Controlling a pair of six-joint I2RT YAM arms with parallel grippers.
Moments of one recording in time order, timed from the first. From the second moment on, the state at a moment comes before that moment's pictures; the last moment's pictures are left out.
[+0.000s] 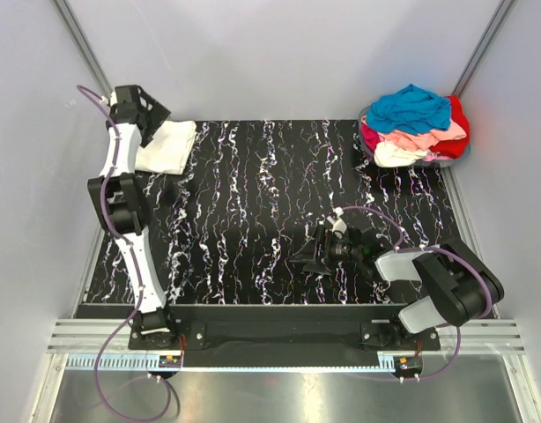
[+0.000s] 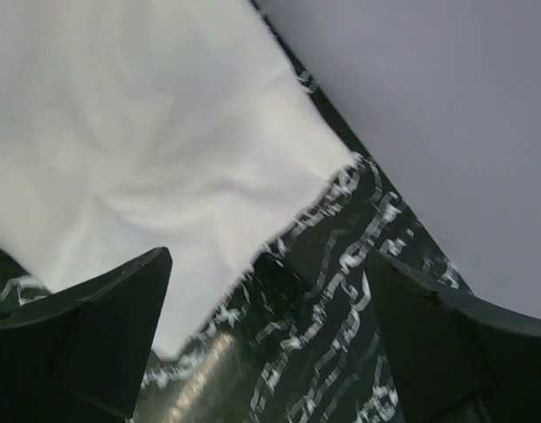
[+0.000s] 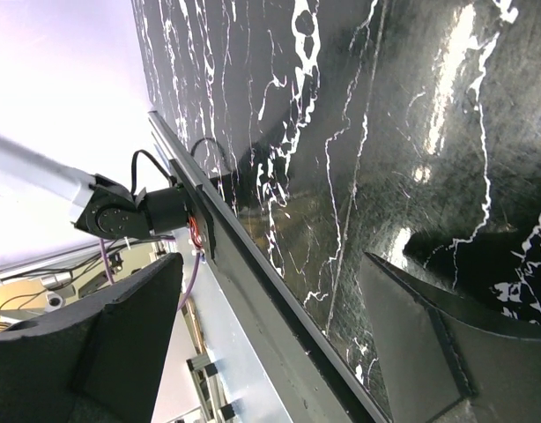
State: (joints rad) left arm 0.19 2.35 2.23 -0.57 0.00 -0.75; right arm 0.48 1.47 0.33 0.56 -0.70 0.99
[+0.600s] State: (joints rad) left arm -0.39 1.46 1.50 -0.73 -0.07 -0.63; right arm 0.48 1.24 0.28 0.47 -0.62 0.99
